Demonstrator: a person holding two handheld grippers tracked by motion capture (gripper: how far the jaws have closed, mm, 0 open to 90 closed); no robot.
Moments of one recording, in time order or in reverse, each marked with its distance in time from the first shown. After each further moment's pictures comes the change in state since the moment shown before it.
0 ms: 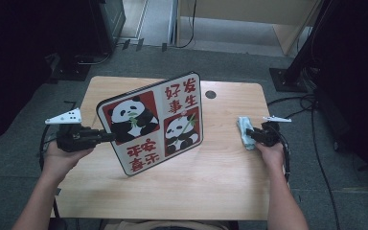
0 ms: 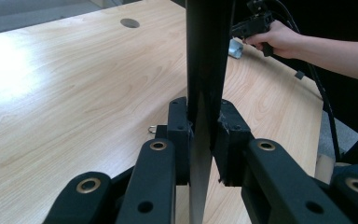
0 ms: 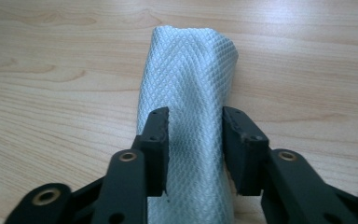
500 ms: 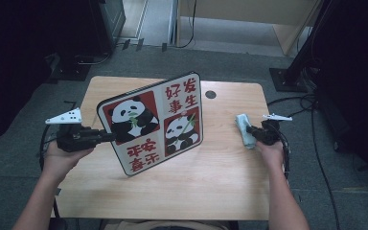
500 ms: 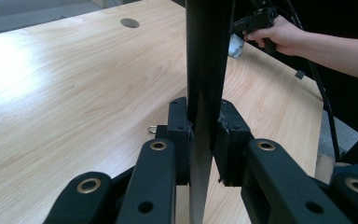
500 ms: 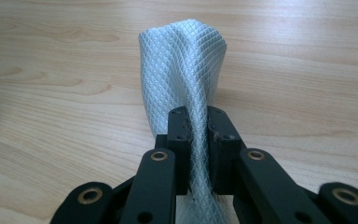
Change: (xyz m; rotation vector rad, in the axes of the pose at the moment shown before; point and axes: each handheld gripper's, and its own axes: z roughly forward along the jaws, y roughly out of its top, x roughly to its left) left arm -0.001 0.001 0.000 0.001 0.004 0.002; right arm 0.010 0.008 -0.009 -0.023 0.025 -0.008
